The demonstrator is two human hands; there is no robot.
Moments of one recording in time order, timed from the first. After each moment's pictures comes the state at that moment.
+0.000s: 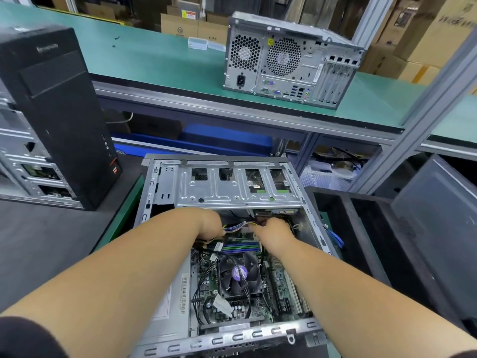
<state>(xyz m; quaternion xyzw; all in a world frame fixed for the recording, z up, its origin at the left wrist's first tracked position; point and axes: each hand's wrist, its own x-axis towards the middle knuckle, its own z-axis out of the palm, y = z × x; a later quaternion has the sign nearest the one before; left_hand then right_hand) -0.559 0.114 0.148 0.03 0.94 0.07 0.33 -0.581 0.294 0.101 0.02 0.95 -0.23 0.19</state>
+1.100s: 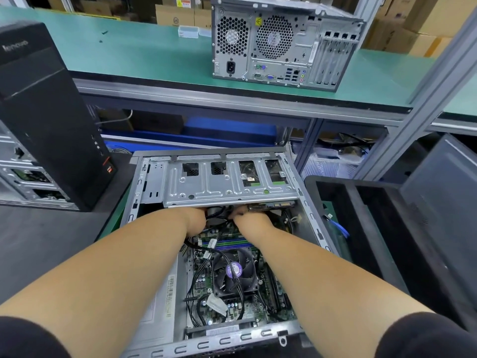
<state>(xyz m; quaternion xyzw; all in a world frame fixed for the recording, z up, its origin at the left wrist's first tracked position) -0.571 0.104 0.123 -0.05 0.95 0.03 0.31 -0.601 0.263 0.082 -0.11 0.95 -0.14 0.25</state>
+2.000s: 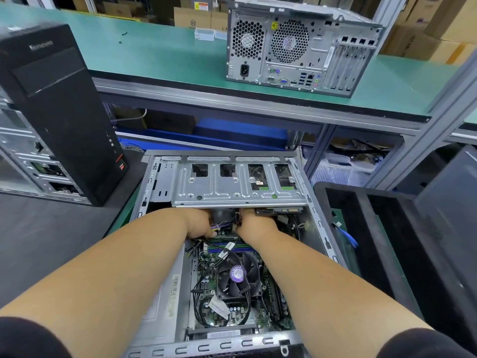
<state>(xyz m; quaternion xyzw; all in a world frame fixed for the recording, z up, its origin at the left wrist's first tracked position) -0.571 0.096 0.118 -0.02 0.95 0.06 0.32 -0.607 0.258 0.074 -0.17 0.97 -0.09 0.16</state>
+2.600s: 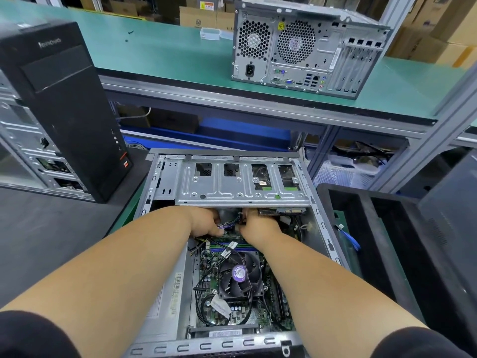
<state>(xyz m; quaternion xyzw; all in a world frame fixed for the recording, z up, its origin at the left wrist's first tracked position) -0.571 0.097 0.123 0.01 0.94 0.11 0.33 -0.608 0.261 0.066 -0.17 0.96 -0.12 0.18</state>
